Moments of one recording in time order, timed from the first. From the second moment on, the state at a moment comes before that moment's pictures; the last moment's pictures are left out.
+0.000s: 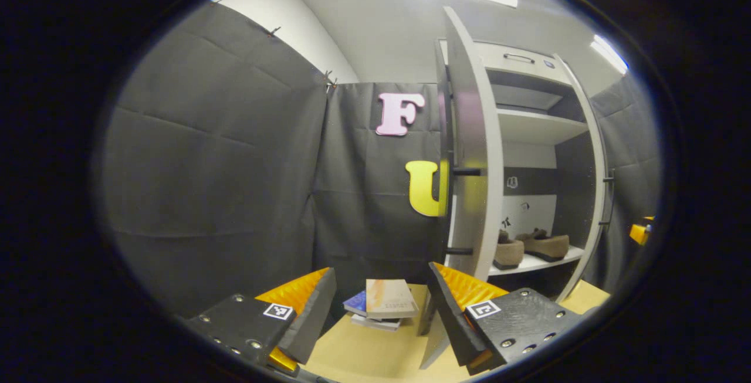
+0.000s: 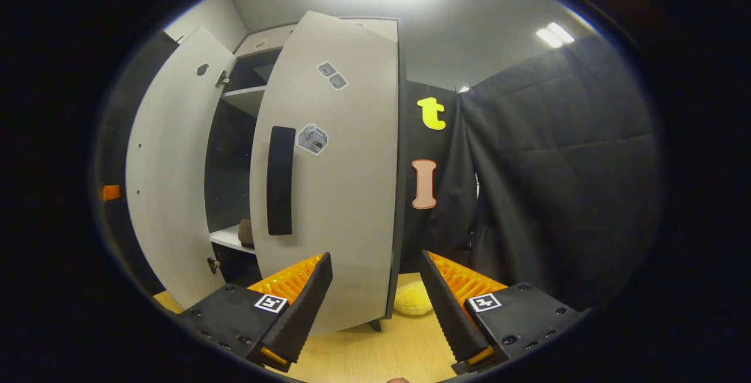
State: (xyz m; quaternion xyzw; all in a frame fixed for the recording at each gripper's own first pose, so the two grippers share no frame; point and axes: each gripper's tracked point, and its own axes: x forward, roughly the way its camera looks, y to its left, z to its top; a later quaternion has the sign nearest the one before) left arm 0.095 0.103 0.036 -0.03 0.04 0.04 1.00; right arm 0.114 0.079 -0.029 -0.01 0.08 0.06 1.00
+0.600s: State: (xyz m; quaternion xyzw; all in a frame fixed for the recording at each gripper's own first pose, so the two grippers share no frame) left arm 0.160 0.098 0.059 -0.03 0.02 0.04 1.00; right arm 0.075 0.046 -0.035 -0.03 0.08 0.05 0.99
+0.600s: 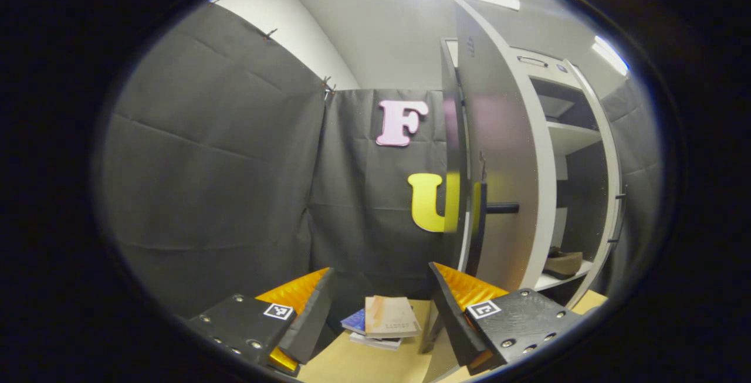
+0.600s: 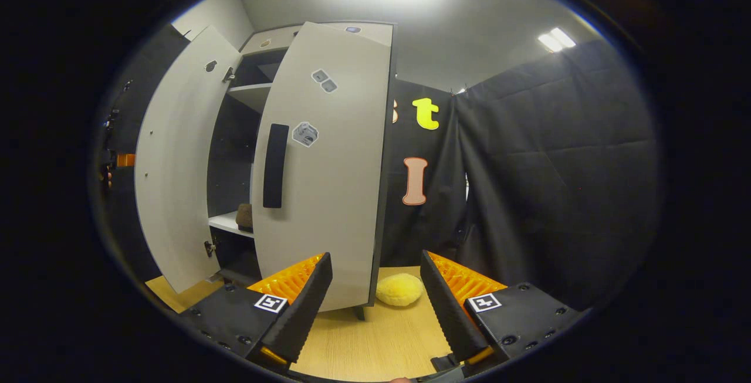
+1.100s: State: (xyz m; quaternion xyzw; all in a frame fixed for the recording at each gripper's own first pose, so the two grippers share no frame) left arm 0.160 0.083 0.060 -0.03 0.01 -0.01 1.00; right arm 0.066 0.036 -0.041 -0.02 0.08 0.06 0.99
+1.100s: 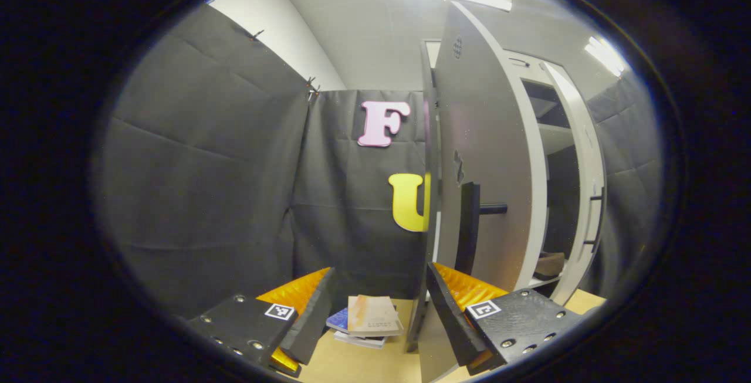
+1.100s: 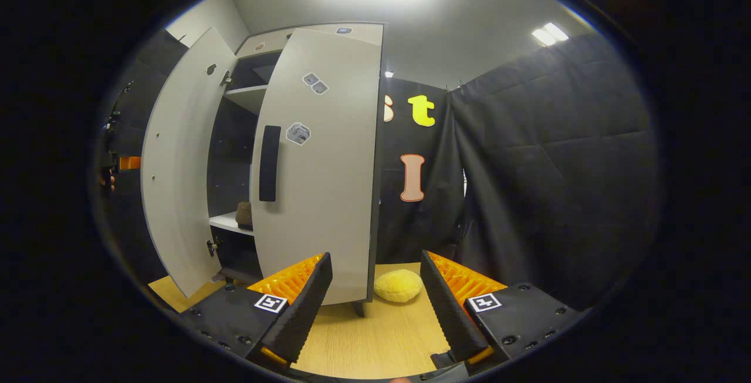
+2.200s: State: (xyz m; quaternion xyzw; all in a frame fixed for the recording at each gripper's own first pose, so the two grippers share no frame) left arm 0.197 -0.012 0.038 -0.05 0.01 -0.12 0.99; right arm 0.069 0.007 -0.040 -0.03 0.08 0.05 0.99
